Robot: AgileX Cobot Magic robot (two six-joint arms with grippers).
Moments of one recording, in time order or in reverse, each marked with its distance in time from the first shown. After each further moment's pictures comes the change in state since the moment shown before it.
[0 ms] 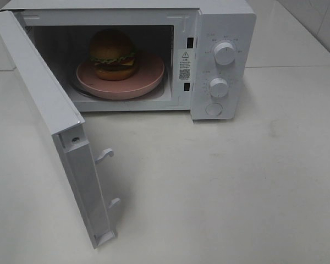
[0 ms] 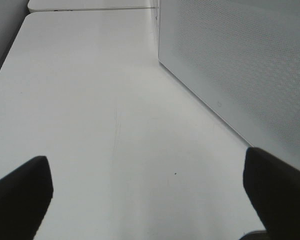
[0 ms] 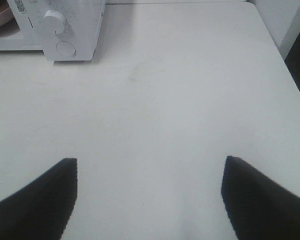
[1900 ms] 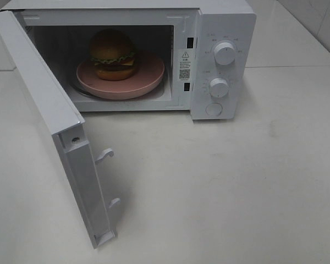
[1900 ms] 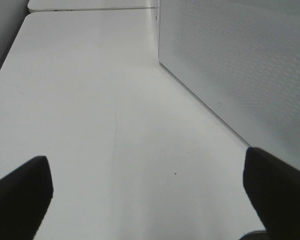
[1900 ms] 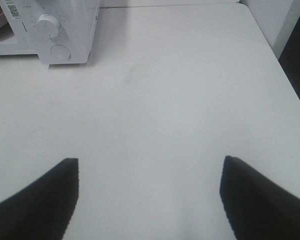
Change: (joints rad) left arm 0.000 0.000 0.000 0.000 0.000 0.000; right arm -0.016 -0.004 0.002 0.003 -0.001 0.000
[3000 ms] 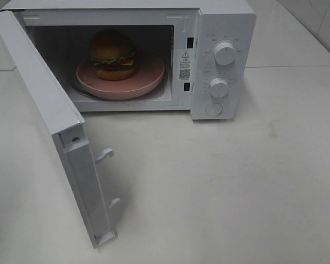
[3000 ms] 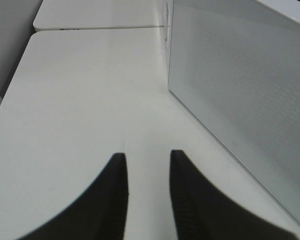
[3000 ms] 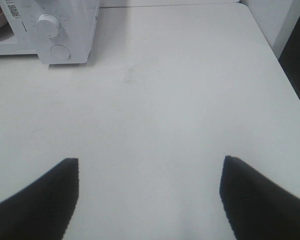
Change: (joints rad) left arm 0.000 0.334 -0.021 0.017 -0.306 0.003; right arm 0.000 0.000 0.000 0.000 0.000 0.000
